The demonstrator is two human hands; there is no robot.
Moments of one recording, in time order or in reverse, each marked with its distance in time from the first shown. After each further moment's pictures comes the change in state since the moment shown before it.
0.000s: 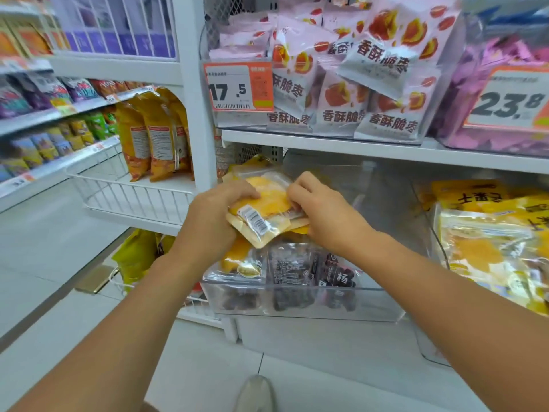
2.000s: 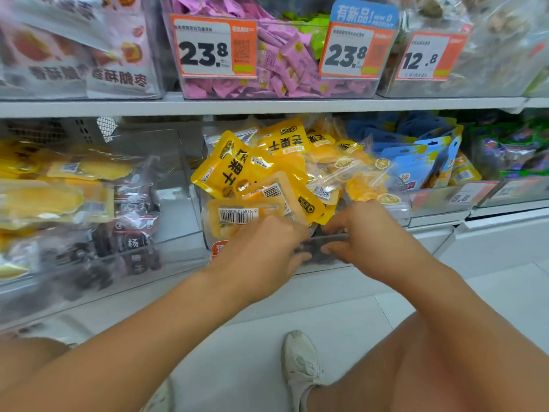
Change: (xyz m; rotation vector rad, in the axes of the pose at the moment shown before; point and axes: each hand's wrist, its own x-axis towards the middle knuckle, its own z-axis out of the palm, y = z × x) left_hand -0.048 0.306 0.165 -0.066 -0.616 0.485; right_hand -0.309 0.035 -0.196 -0.144 -0.248 0.893
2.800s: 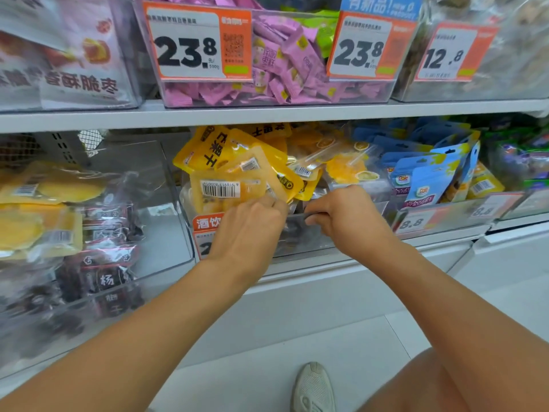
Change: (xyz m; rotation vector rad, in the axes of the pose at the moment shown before) left_hand 0.061 -0.059 0.022 0.465 0.088 -0.174; right_hand 0.098 0.004 0.015 -0.077 0.013 -0.061
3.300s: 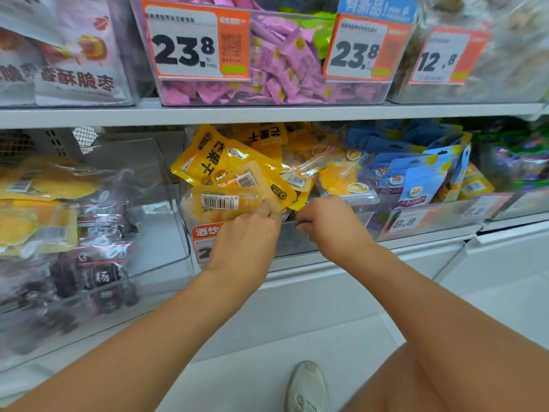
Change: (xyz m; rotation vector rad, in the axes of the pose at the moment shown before) left_hand -0.010 0.008 0.010 -0.036 -0.089 -0.082; right_hand 0.014 0.004 0.035 0.027 -0.014 0.099
